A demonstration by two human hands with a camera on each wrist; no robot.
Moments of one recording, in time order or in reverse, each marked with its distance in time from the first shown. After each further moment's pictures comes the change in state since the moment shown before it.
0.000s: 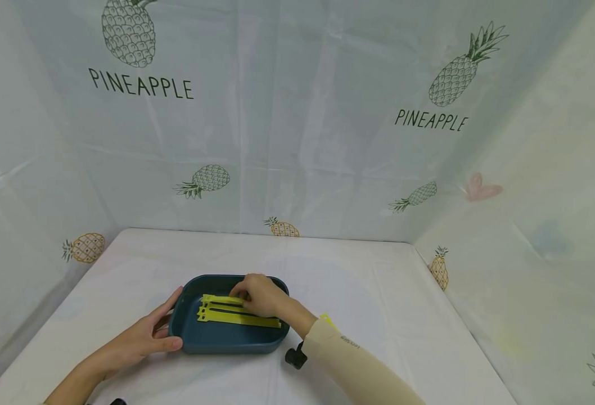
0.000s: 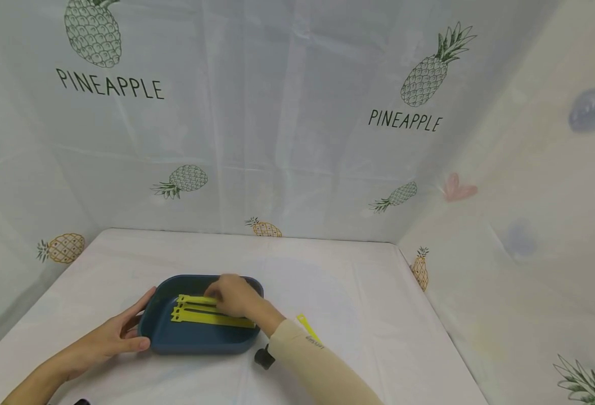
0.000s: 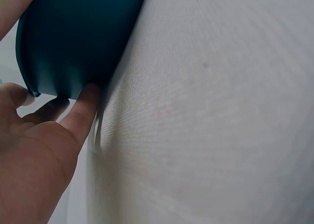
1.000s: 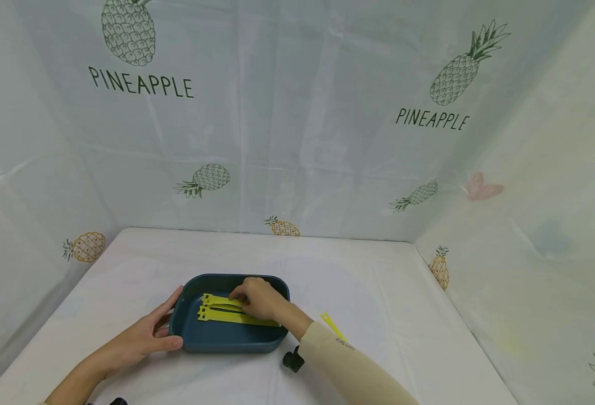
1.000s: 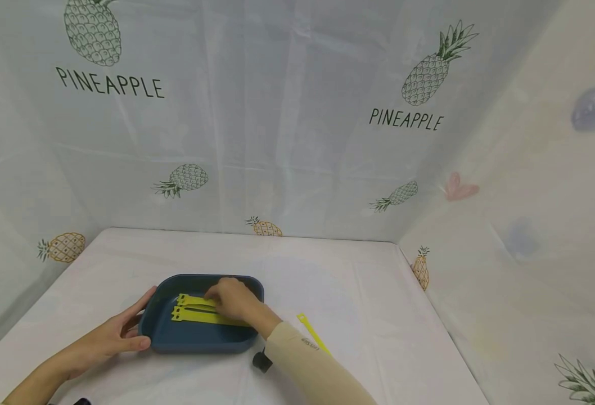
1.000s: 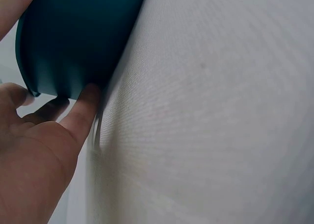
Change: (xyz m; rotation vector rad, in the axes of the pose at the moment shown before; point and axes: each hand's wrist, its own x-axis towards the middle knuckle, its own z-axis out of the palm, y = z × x) left_hand 0.003 0.000 0.000 0.025 0.022 -0.008; right_hand -0.001 0.002 0.015 -0.012 -0.006 0.037
